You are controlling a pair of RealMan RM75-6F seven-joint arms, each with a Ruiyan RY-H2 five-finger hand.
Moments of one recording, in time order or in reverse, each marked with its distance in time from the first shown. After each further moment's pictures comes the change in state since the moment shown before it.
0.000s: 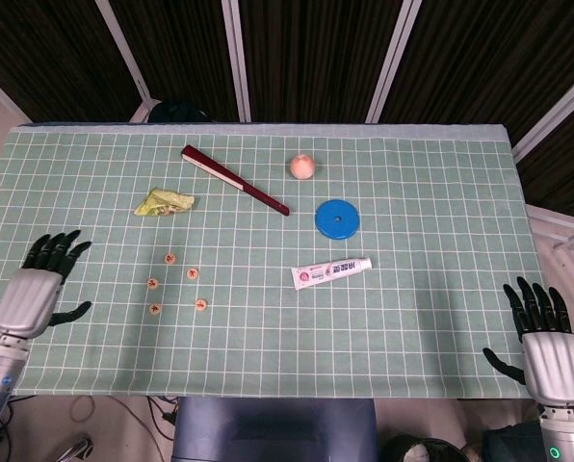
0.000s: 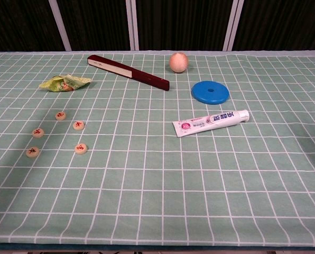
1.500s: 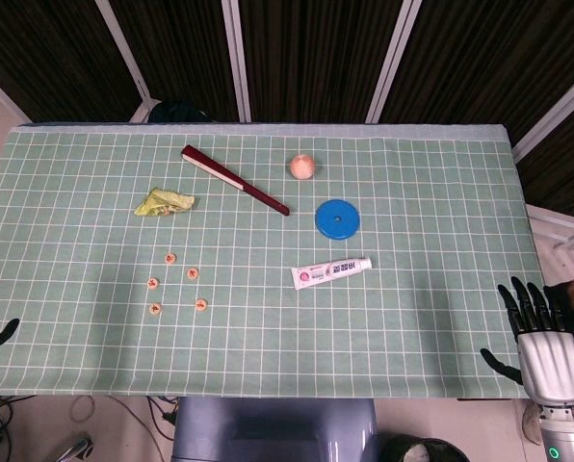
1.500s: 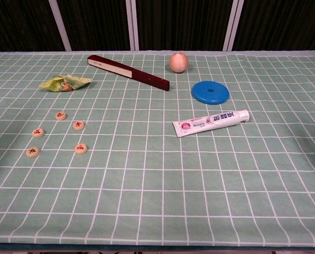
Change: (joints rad) left arm 0.236 0.040 0.022 -0.010 -0.081 0.301 -0.065; right arm 0.008 0.001 -0.008 0.017 -0.029 0.000 0.004
